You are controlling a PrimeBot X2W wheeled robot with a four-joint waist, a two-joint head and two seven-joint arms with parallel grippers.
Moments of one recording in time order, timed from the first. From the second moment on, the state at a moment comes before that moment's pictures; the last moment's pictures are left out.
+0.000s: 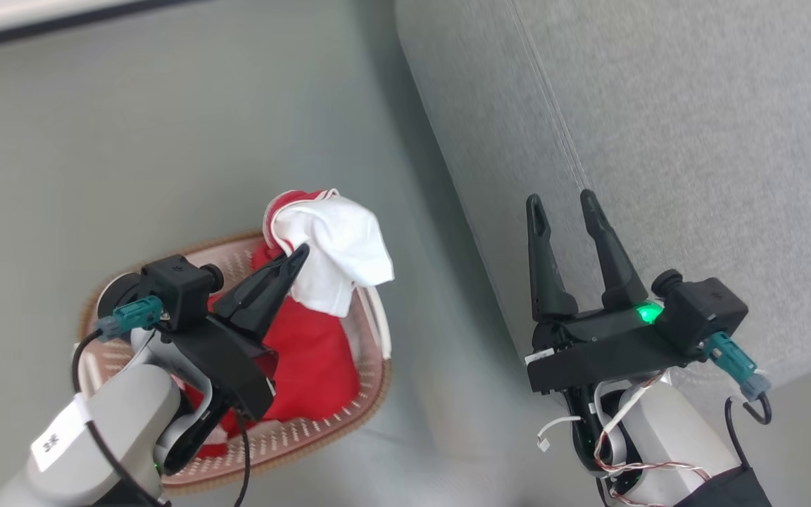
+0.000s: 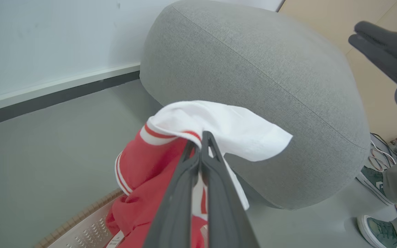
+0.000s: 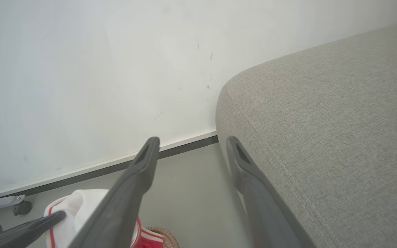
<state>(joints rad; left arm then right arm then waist) -0.66 0.47 -0.86 0.37 -0.82 -0.13 -0.21 -0.42 -0.05 0.43 0.11 0.46 -0.13 -0.26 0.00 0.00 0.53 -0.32</state>
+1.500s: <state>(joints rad) -0.74 0.31 -0.80 0.15 -0.92 -0.07 -0.22 -0.32 -0.06 0.68 0.30 0.37 0.04 -0.26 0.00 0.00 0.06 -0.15</state>
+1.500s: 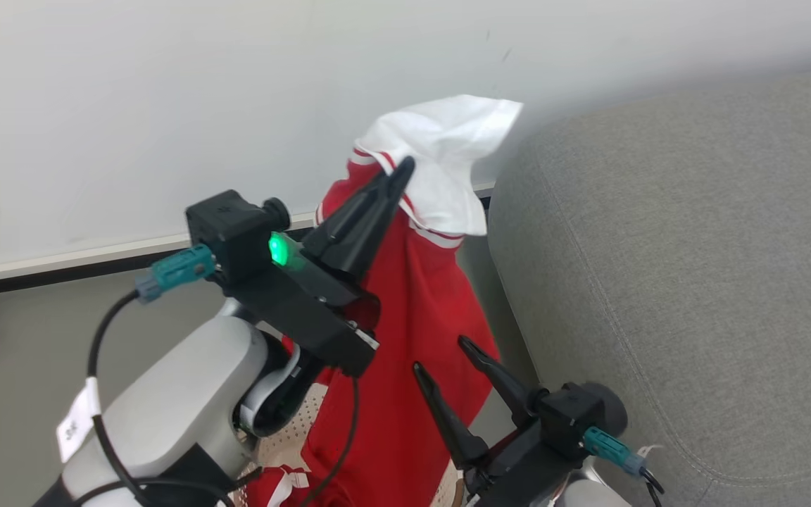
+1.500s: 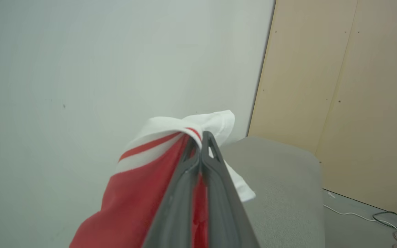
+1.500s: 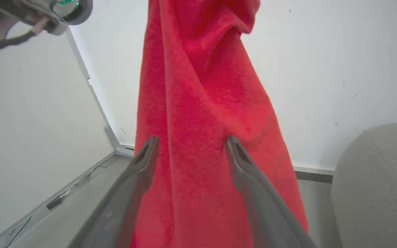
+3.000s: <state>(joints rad) -0.64 0.37 -0.82 0.16 -0.94 -0.05 -0.20 -0.60 -0.06 0.68 0.65 0.53 -0.05 -0.25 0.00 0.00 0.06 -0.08</state>
